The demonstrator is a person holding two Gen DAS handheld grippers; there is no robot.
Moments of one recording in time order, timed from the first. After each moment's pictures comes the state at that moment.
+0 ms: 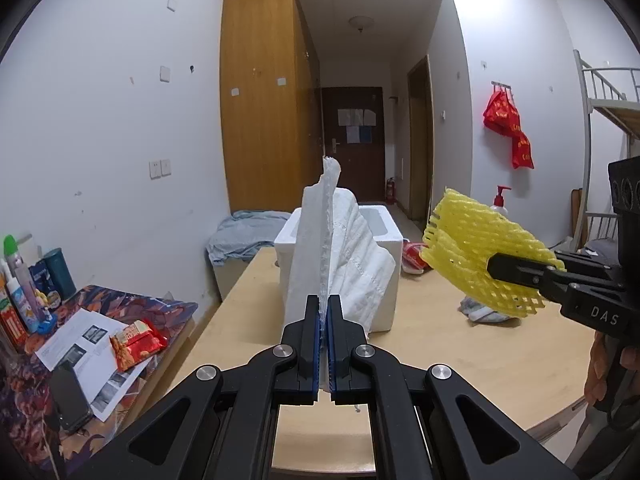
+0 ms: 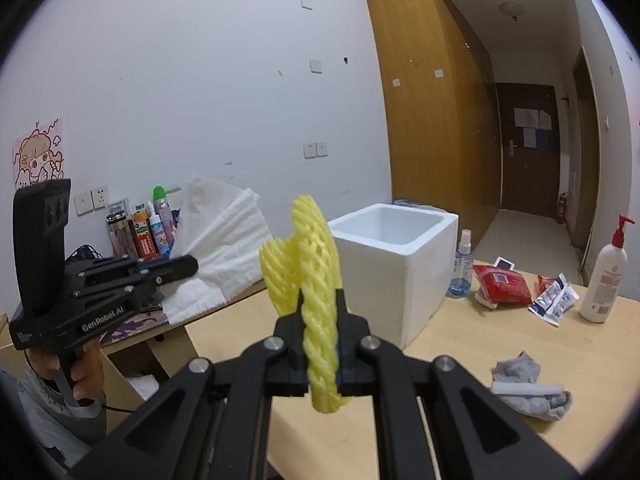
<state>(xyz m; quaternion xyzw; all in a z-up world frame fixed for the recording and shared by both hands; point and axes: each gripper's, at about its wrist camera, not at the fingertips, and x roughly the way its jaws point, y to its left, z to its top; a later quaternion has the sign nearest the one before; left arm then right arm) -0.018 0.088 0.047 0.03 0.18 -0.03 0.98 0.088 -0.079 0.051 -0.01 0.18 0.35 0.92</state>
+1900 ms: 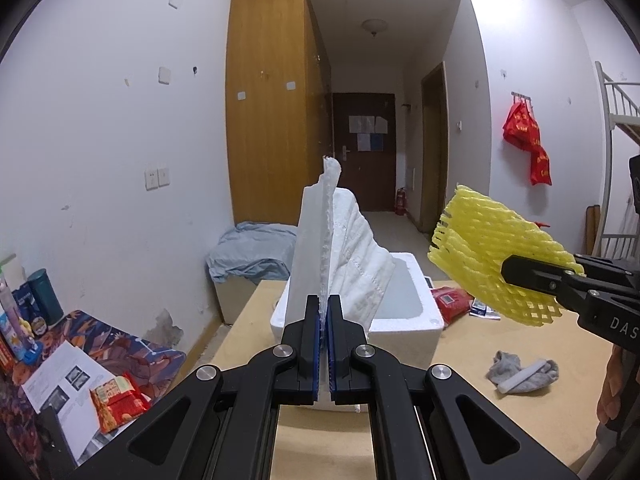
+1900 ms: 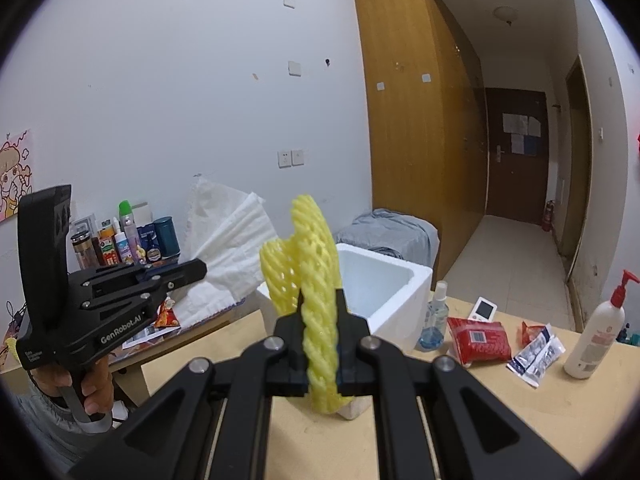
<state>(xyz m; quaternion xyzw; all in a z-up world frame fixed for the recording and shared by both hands) 0.098 0.093 0.079 0.02 0.17 -0.01 0.98 0.172 -0.063 0.094 -0.02 0.18 0.32 0.93</state>
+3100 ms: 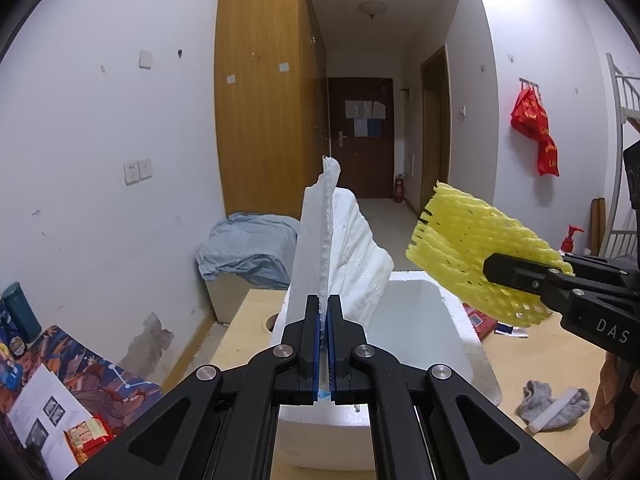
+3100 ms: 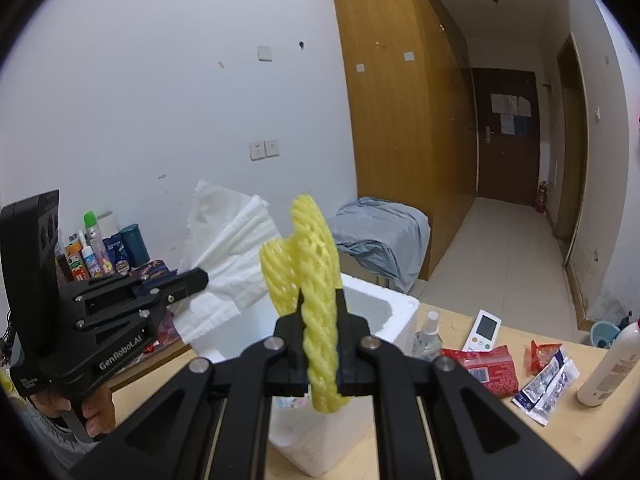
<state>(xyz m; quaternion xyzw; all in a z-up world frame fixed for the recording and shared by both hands) 0.208 0.095 0.072 0.02 0.20 -0.02 0.98 0.267 -0.043 0.086 -0.01 0.21 0.30 0.93</state>
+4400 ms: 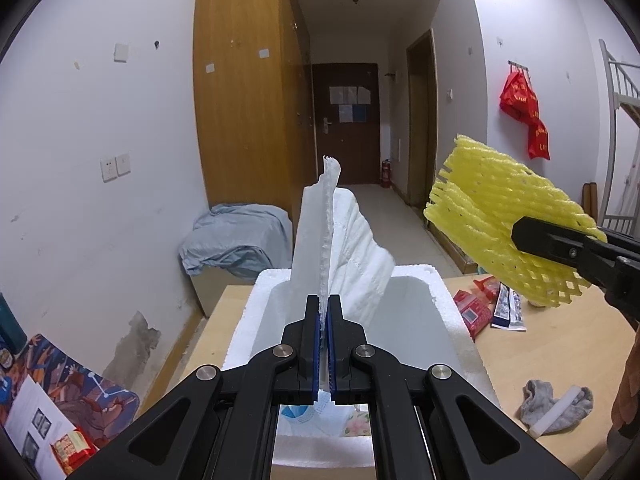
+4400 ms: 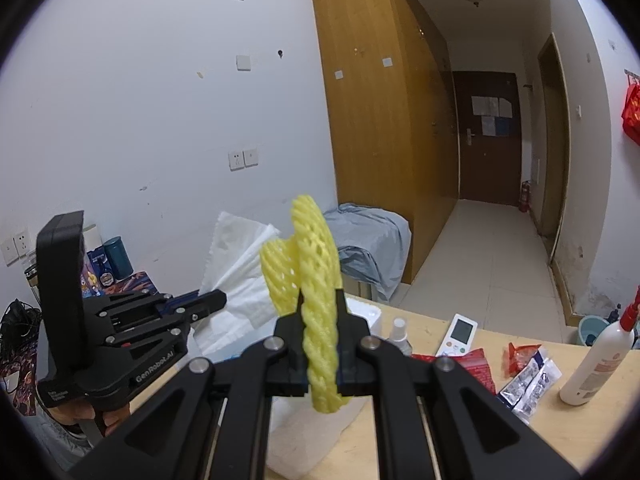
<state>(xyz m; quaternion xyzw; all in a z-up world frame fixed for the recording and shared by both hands) 0.244 0.077 0.059 0.03 0.23 -0.05 0.97 0.275 -0.061 0.095 0.00 0.20 0.27 0.94</state>
